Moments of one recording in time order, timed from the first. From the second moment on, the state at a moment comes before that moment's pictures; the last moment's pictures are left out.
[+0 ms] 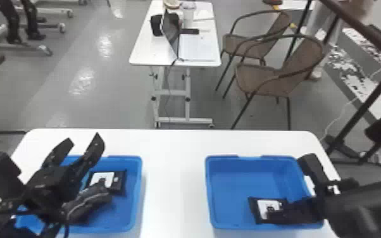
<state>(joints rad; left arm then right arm) 0.41 0.00 0.16 -2.07 0.35 0.27 -0.18 -0.05 -0.20 -0.06 -1.54 0.49 1.11 1.03</state>
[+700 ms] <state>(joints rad) 0.42 0.00 0.16 -2.06 0.39 0.23 -0.16 0.00 -0.19 -0.11 -1.66 0.44 1.14 0.97</state>
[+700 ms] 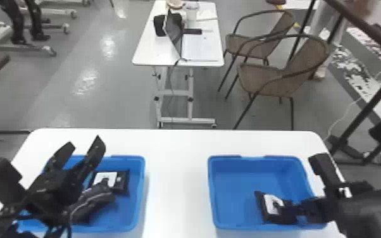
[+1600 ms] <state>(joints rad) 0.34 0.02 0.10 -2.04 0.55 0.27 -0.11 -0.20 -0.10 -0.07 -1.69 -0.10 0.92 0.87</state>
